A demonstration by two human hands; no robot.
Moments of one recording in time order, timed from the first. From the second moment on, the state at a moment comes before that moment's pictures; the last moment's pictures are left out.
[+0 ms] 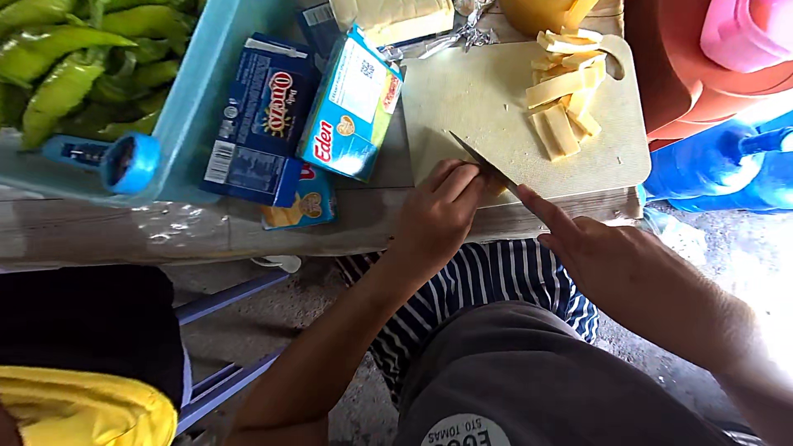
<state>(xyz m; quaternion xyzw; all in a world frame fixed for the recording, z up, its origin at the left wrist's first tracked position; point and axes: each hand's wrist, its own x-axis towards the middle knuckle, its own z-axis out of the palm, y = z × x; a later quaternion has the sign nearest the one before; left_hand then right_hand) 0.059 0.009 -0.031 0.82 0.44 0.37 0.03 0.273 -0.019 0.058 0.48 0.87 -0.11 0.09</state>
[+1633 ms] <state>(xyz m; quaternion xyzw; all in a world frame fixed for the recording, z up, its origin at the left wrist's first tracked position) 0.059 0.056 0.045 0.93 0.34 0.00 0.11 0.358 -0.012 0.046 0.44 0.81 -0.31 -0.23</state>
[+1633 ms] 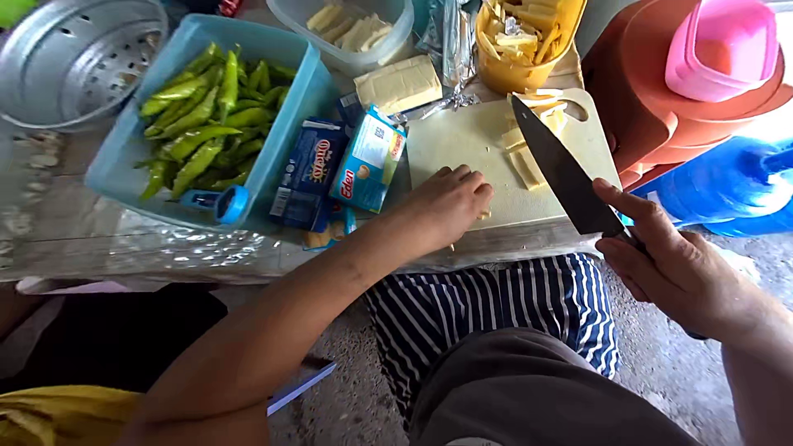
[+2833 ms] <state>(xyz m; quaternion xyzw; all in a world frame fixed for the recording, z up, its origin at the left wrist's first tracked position) -0.051 0.054 0.120 0.66 0.72 0.20 0.02 0.370 -0.002 0.022 0.45 0.75 -0.40 -0.28</state>
